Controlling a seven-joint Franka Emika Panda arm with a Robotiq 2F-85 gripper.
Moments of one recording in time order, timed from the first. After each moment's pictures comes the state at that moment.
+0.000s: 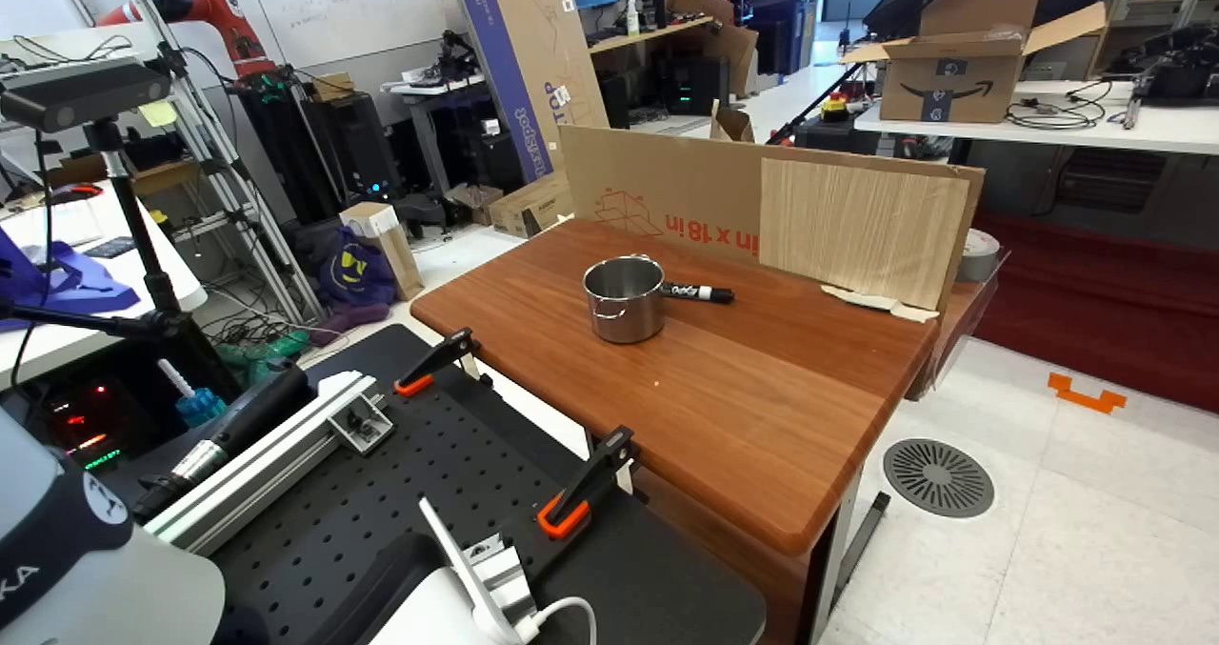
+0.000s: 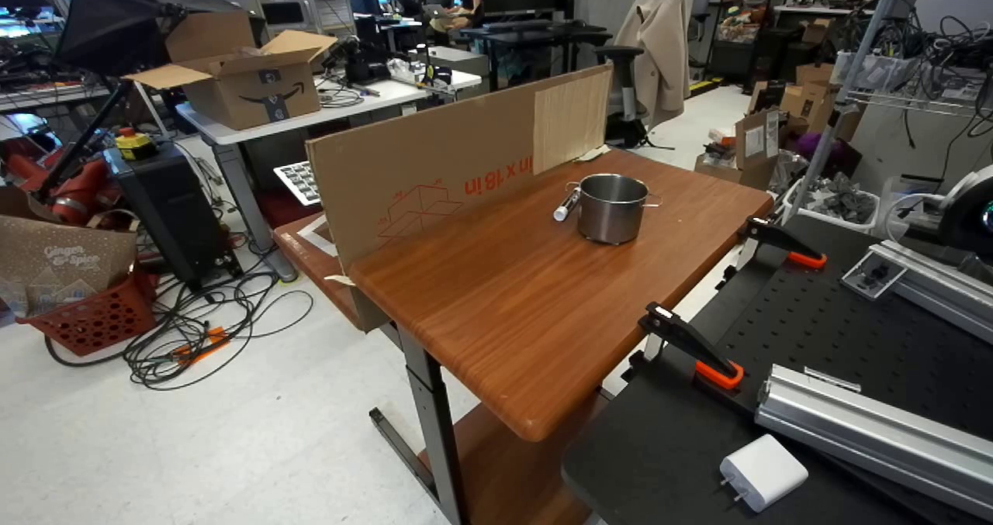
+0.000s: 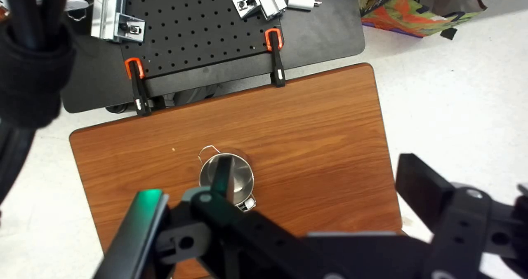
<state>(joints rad) 0.04 -0.25 0.14 -2.00 0.11 1.55 0.32</state>
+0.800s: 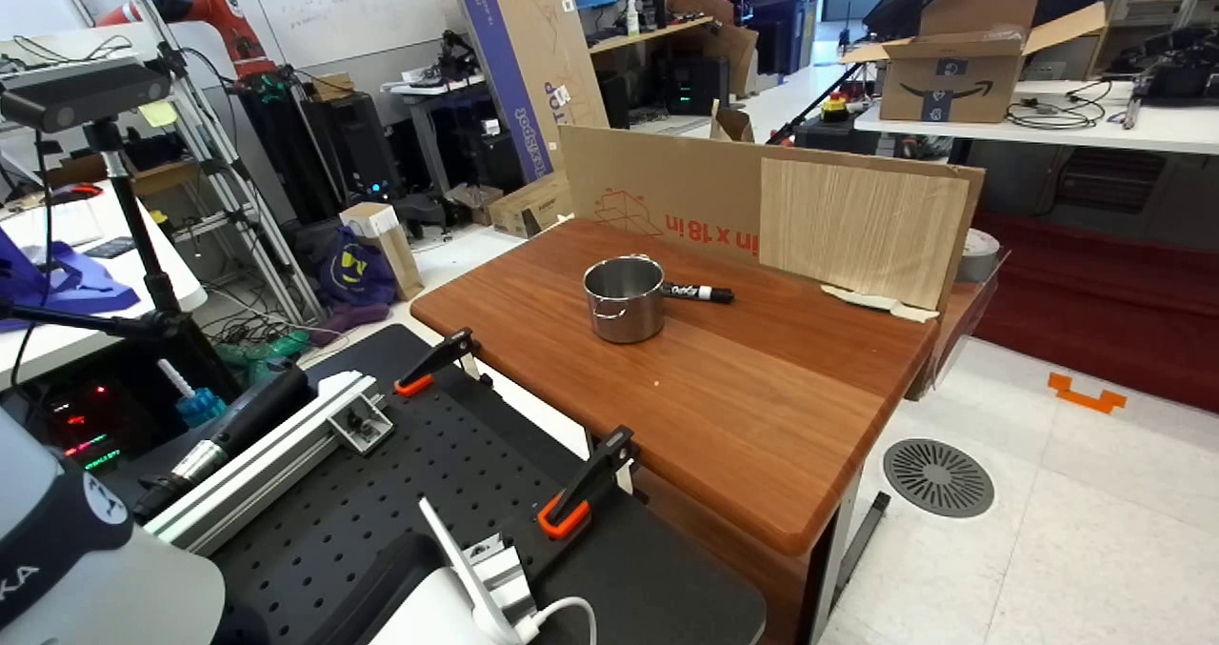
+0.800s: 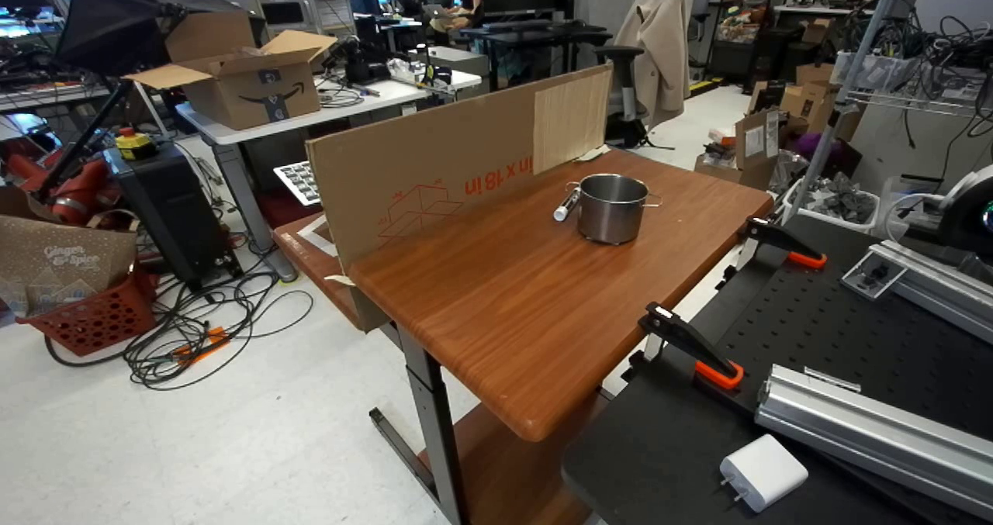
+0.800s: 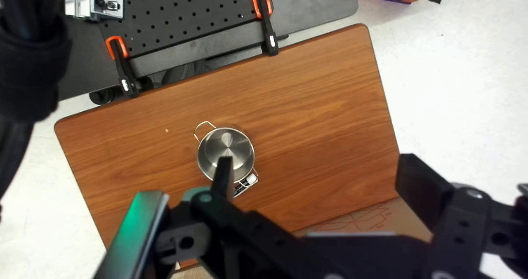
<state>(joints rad) 0.03 -0.19 0.10 -2.00 0.12 1.66 0.34</state>
